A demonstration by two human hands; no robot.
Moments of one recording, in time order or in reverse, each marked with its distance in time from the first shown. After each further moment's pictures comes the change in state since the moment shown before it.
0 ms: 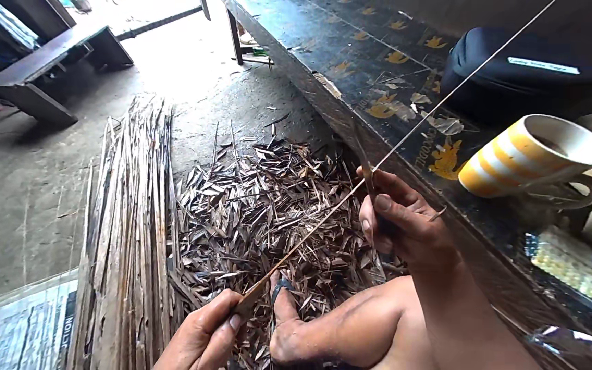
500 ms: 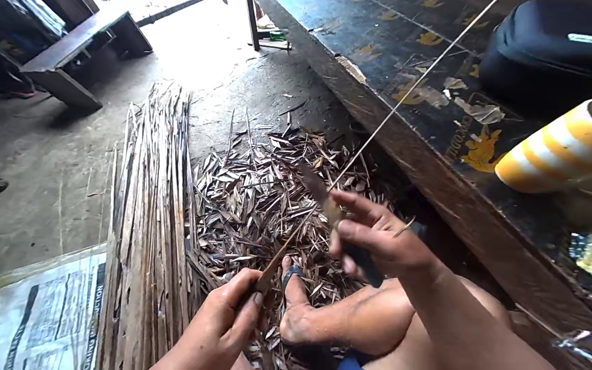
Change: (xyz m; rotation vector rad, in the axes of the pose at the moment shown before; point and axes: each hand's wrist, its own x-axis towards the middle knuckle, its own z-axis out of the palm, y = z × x) left_hand 0.001 -0.002 0.011 -0.037 0.075 -0.031; right_hand -0.004 0.036 0.041 0.031 -0.149 0.326
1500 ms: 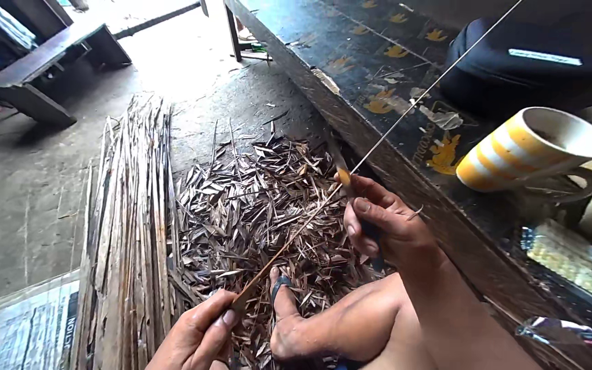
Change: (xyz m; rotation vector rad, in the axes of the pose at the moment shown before) left_hand -0.003 -0.002 -0.015 0.046 -0.063 0.007; right_hand -0.011 -0.028 -0.025 0.078 0.161 -0.203
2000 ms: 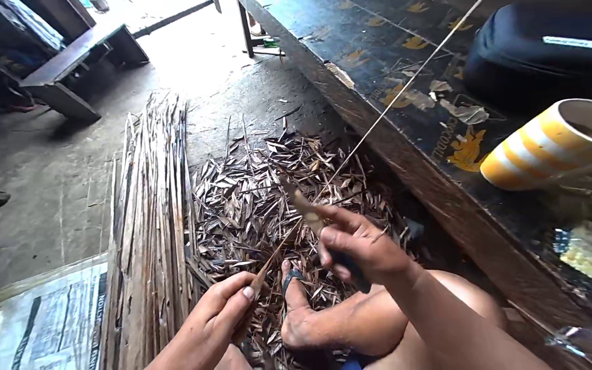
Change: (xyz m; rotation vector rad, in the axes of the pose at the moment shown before) left_hand 0.010 0.002 0.000 -0.185 -0.006 -0.131; right_hand 0.000 0.047 0.029 -0.028 -0.167 0.240
